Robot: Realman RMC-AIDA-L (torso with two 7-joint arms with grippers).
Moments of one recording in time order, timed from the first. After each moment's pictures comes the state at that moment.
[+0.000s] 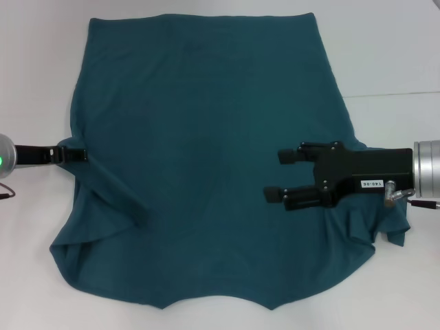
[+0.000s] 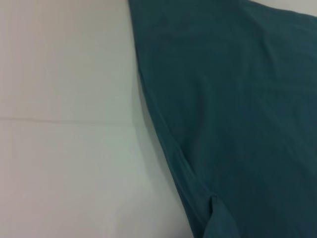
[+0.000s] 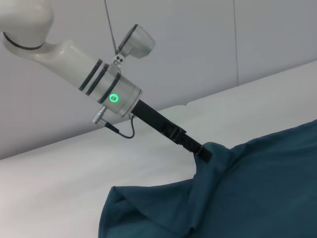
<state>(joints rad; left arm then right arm) -0.81 -2.03 0.74 0.56 2.61 0.74 -2.46 0.60 2.09 -0.72 -0.83 -2.04 -1.55 1.51</state>
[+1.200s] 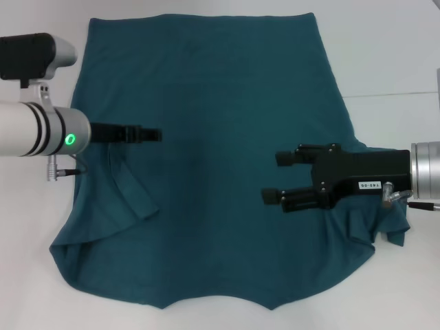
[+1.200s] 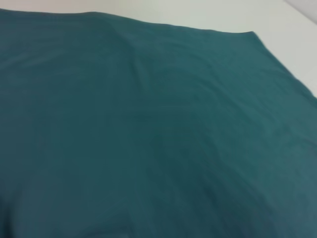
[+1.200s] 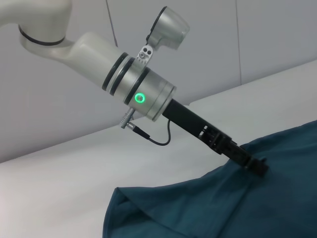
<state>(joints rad) -0.95 -2.09 0.75 0.49 2.48 0.74 -2.29 0.60 2.09 -0.72 -0.82 -2.04 -1.55 1.51</state>
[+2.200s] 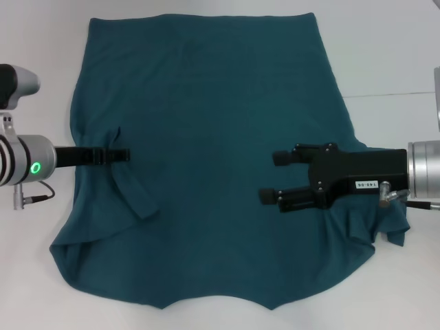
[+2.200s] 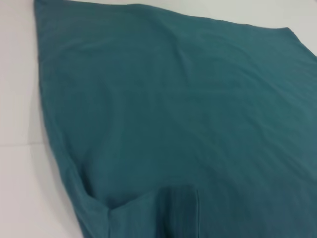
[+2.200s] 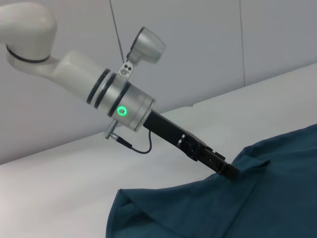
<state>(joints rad) -0.80 -2.12 0.75 0.61 2.46 0.76 -2.24 0.61 2.09 -0.72 -0.81 -2.04 -1.56 1.51</state>
